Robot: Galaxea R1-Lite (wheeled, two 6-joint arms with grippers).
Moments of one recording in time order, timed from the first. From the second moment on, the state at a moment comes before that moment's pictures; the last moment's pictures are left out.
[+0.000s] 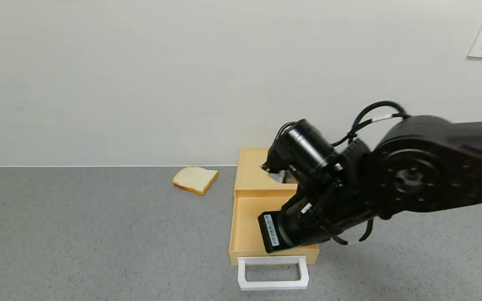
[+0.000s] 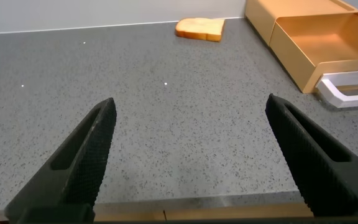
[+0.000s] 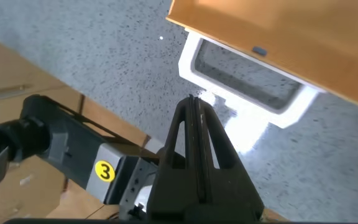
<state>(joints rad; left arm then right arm) 0.00 0.00 0.00 0.00 -0.02 0.01 0.82 1.95 -1.63 0.65 0.11 0.52</state>
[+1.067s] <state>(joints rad) 0.00 0.00 0.00 0.00 -0.02 0.01 0.61 1.39 -0.95 0.18 0.15 0.39</state>
